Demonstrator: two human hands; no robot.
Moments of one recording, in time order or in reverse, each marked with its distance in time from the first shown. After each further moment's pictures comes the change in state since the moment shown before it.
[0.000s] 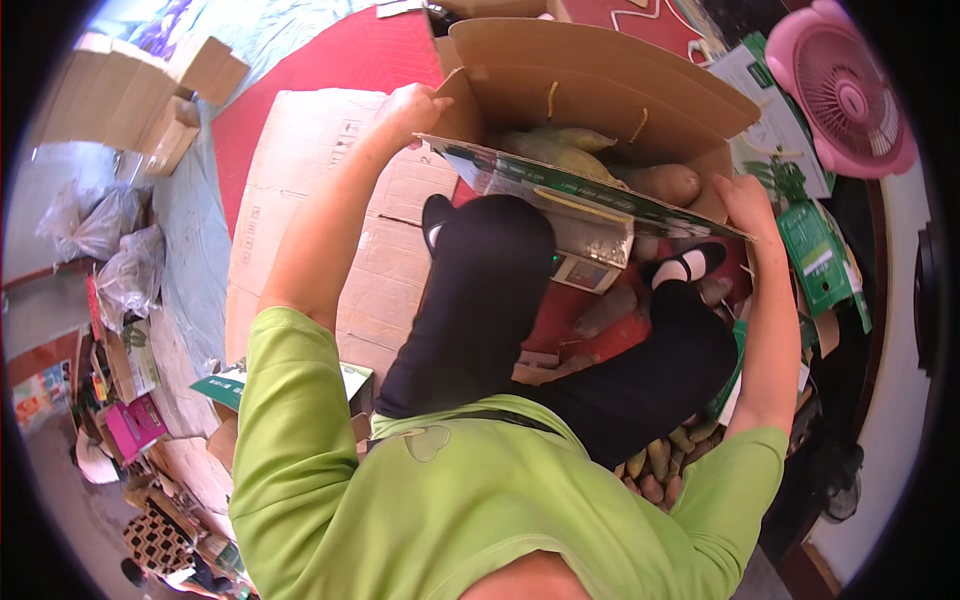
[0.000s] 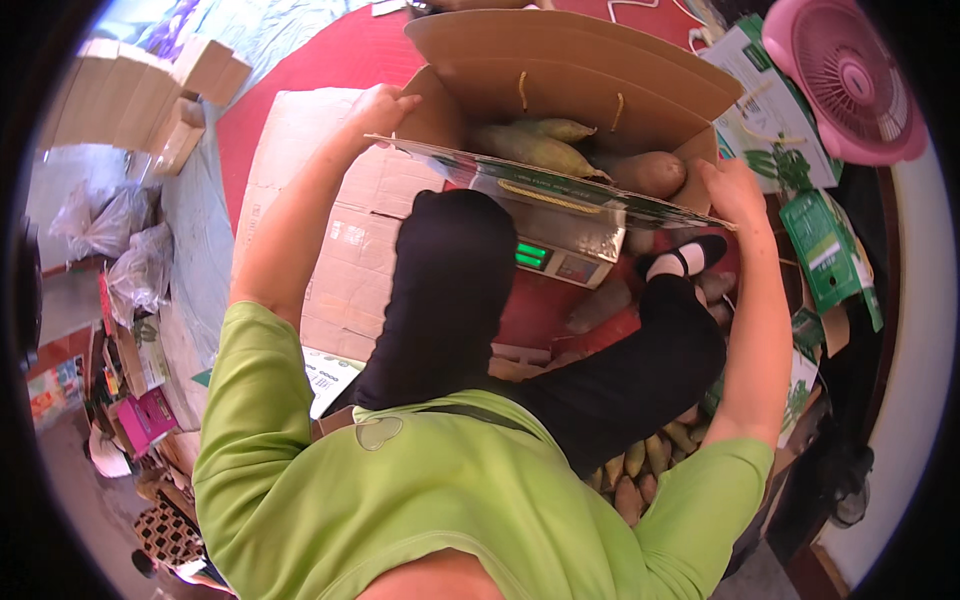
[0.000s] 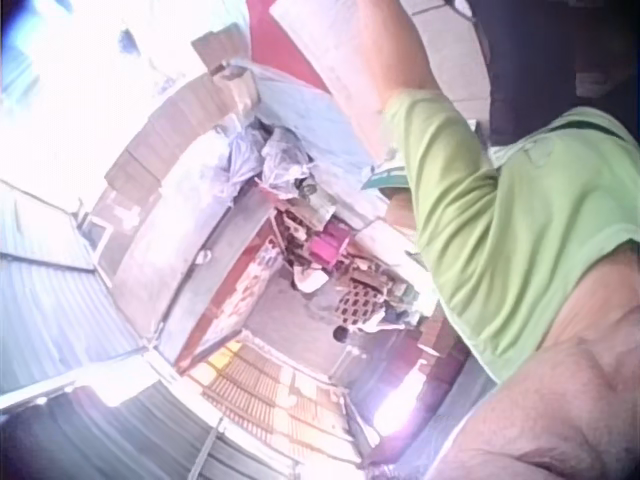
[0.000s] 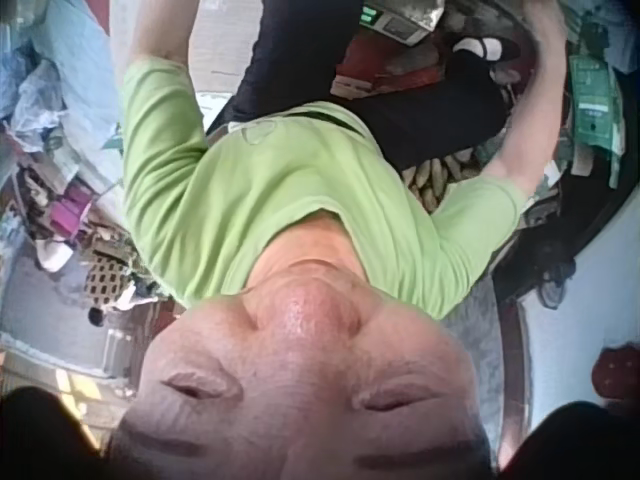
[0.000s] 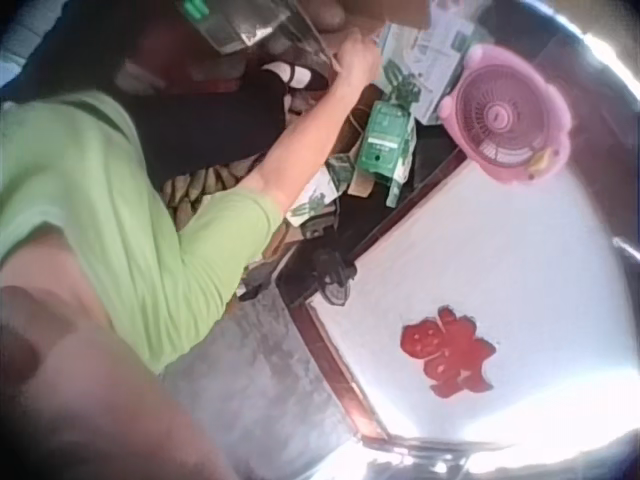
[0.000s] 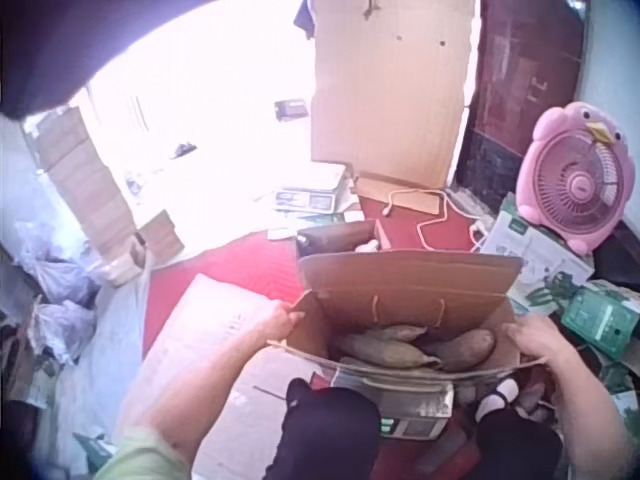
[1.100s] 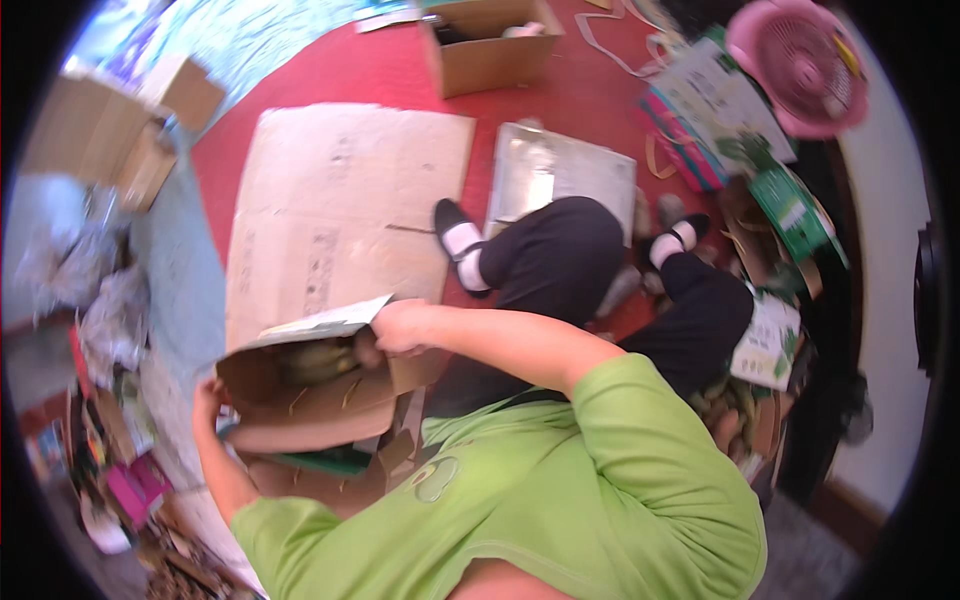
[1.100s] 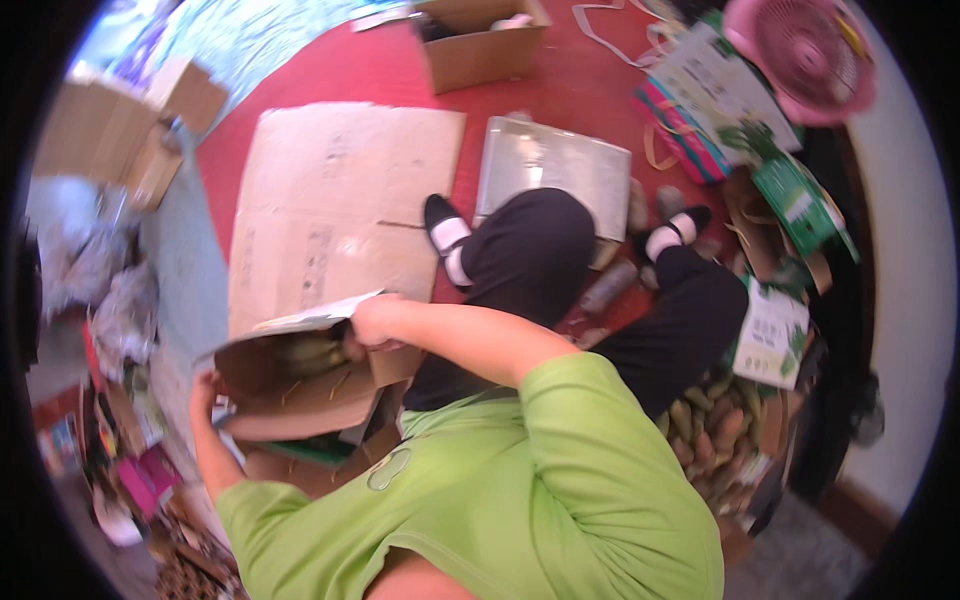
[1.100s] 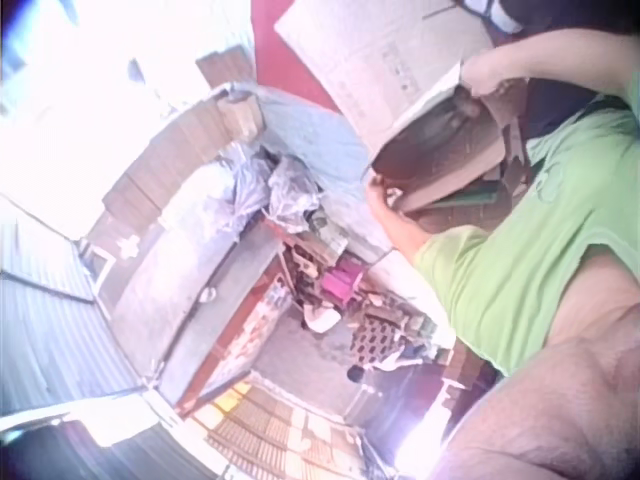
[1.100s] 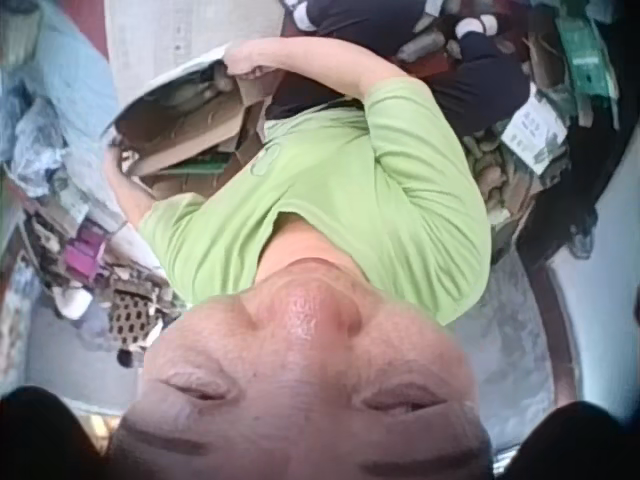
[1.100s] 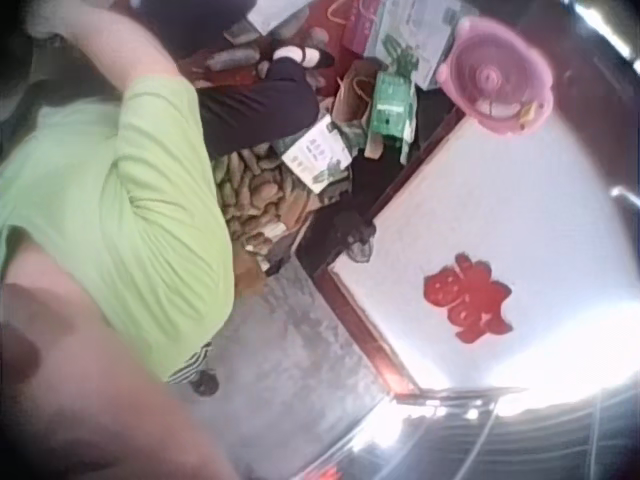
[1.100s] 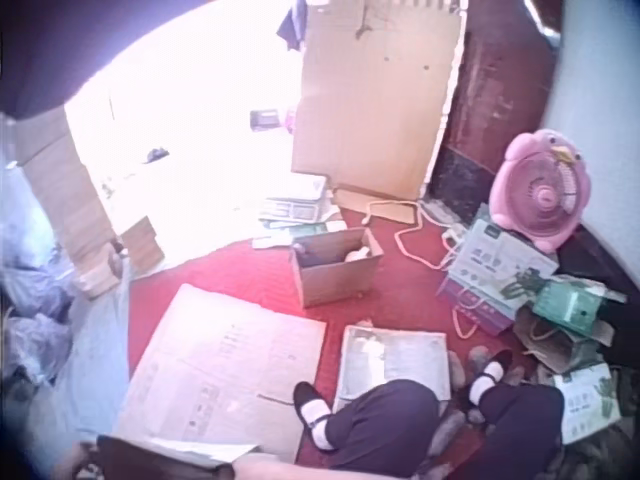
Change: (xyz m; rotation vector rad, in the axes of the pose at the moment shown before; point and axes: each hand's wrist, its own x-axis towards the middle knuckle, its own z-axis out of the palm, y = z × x) left_hand -0.361 -0.541 -0.114 -0.189 0.043 -0.704; right_hand -0.213 -0.363 0.294 -0.028 -1.062 -0.534
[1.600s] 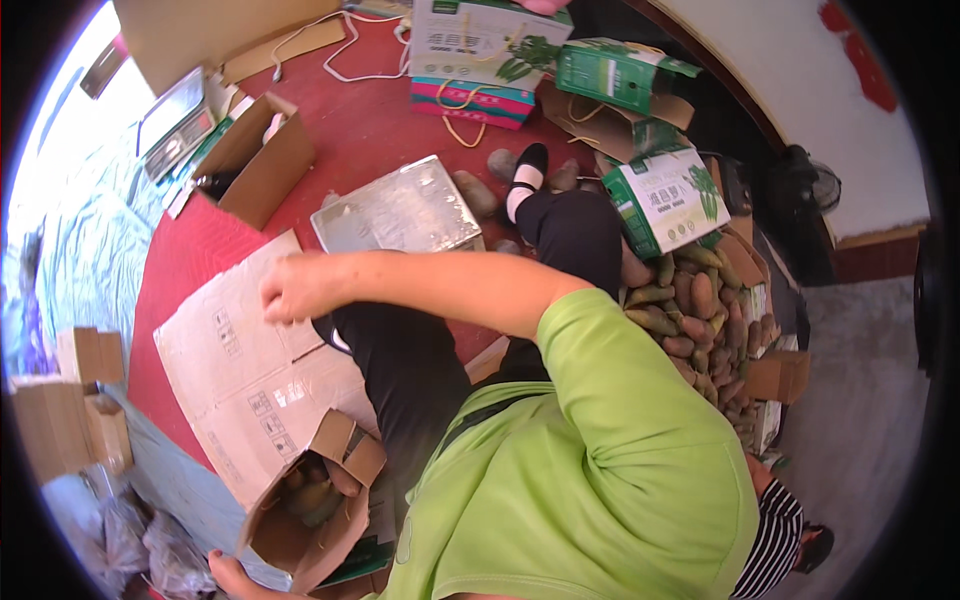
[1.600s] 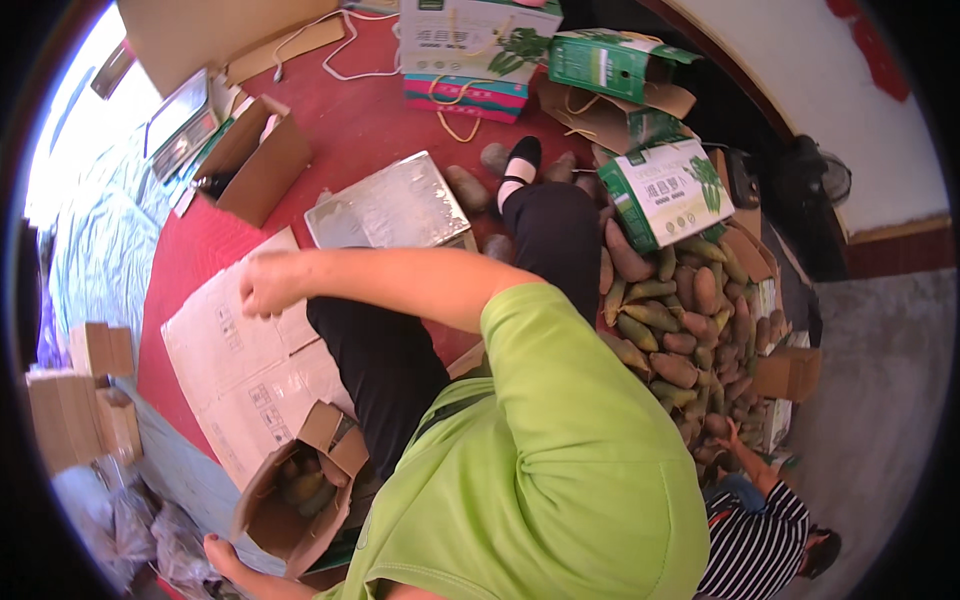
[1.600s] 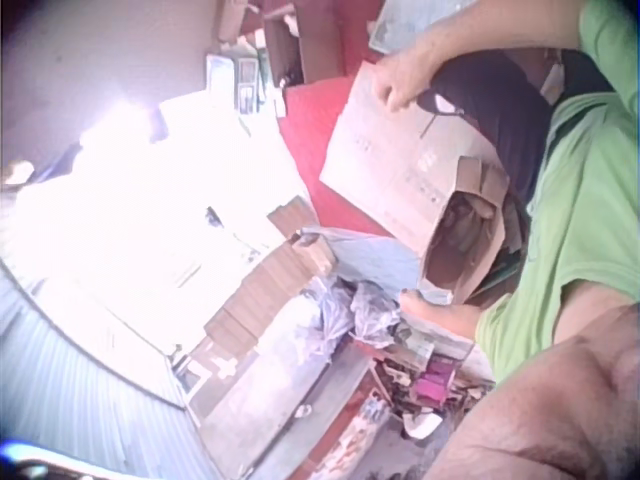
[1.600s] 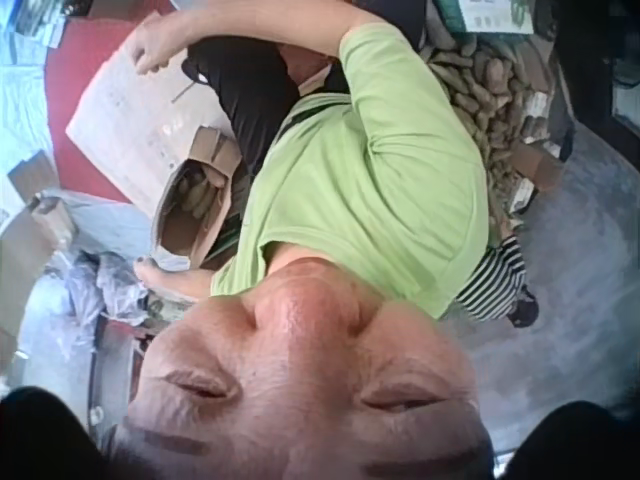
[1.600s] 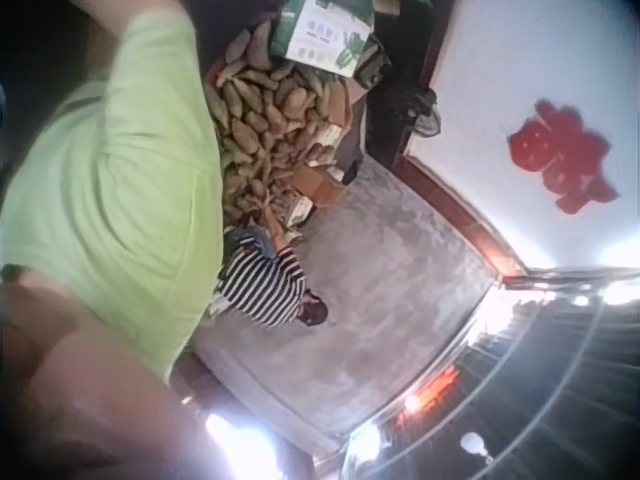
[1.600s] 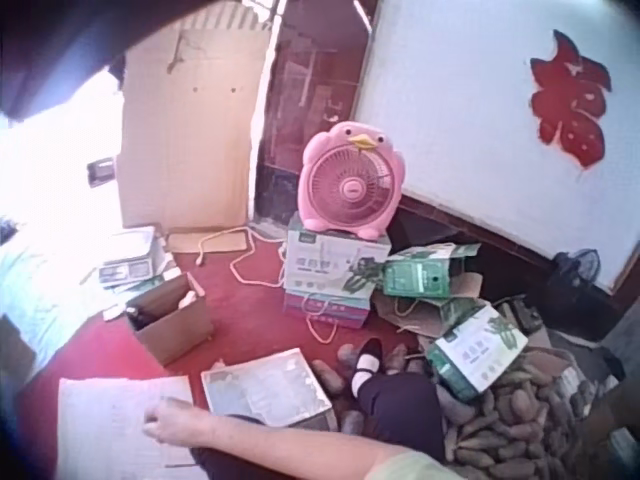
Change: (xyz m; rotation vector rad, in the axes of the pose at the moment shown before) left_hand -0.067 0.163 -0.029 0.744 0.612 0.182; right_hand -0.164 0.094 -0.154 0.375 0.764 -0.476
